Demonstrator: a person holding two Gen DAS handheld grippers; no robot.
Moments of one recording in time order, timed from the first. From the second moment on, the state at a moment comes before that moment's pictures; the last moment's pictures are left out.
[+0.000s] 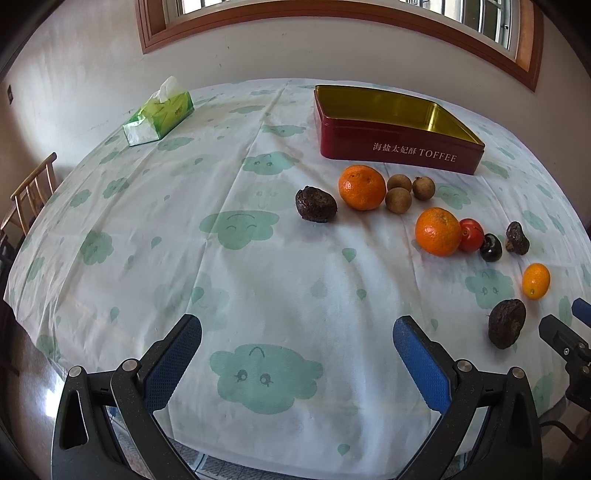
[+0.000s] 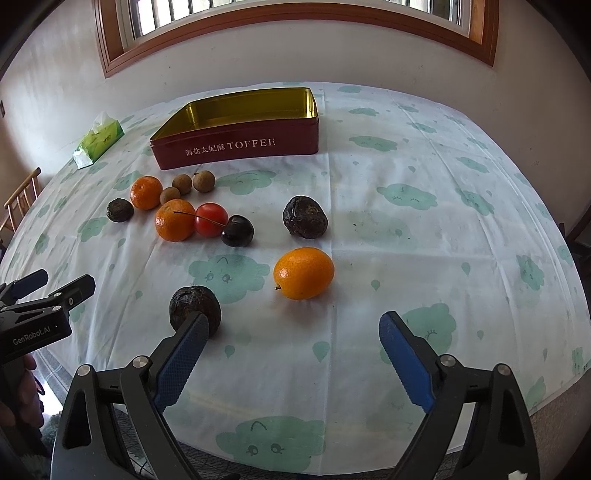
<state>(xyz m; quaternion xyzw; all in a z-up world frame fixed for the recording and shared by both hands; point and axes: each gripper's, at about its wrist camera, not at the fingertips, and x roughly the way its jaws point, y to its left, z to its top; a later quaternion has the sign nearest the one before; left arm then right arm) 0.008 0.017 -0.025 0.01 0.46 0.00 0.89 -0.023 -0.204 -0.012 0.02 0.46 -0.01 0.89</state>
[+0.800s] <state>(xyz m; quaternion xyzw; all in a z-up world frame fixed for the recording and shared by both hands) 0.008 0.022 -0.024 0.01 0.45 0.01 0.89 -0.019 -0.209 -0.016 0.02 0.47 -0.01 0.88</state>
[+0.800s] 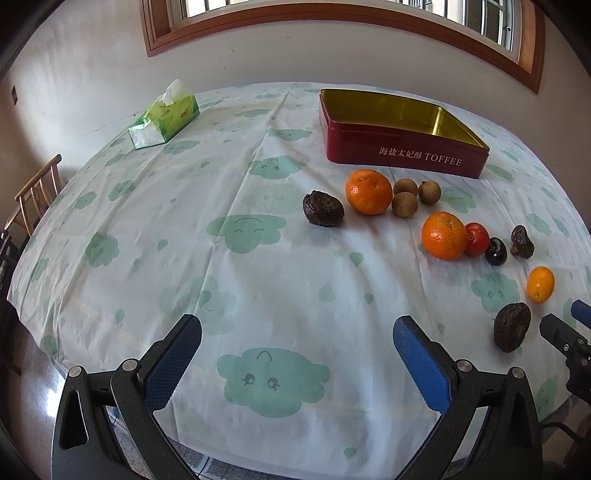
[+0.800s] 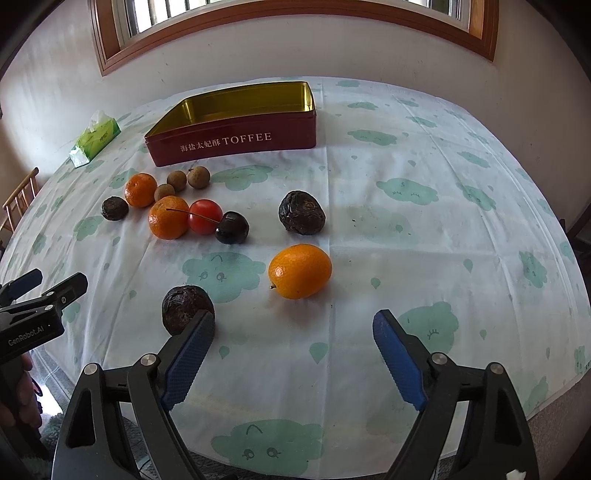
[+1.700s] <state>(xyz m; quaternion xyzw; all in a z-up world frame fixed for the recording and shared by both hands) 0.020 0.031 -0.037 0.00 0.46 0.02 0.89 0.011 -0.218 -0.034 0.01 0.49 0.00 0.87</state>
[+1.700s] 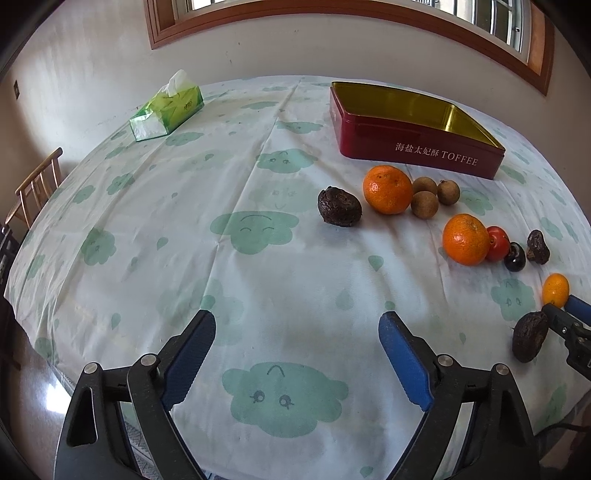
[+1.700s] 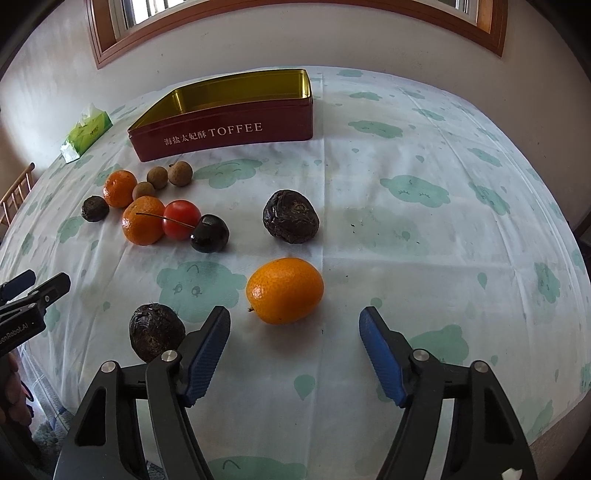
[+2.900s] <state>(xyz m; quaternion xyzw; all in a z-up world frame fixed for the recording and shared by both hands) 0.055 0.029 -0.040 -0.01 0.45 -0.01 0.89 0.024 -0.228 -0.036 0.01 0.47 -0.01 0.88</state>
